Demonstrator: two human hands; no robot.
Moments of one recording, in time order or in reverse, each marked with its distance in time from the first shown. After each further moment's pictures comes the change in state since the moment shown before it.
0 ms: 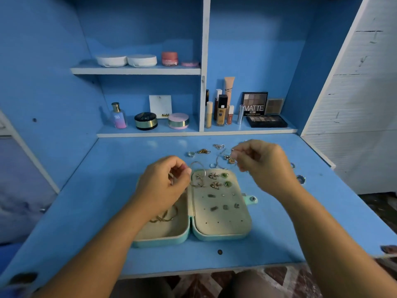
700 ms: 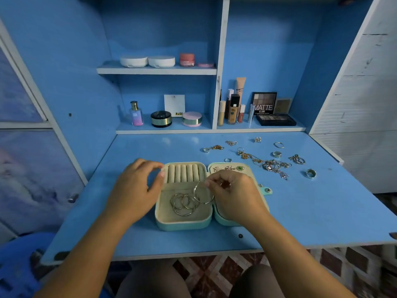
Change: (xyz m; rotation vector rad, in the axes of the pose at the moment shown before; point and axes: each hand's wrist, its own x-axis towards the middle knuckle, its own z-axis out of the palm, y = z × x) left_hand -0.042 -0.060 -0.063 0.350 0.029 -0.074; right_hand -0.057 -0.012 0.093 -0.115 -0.080 0.001
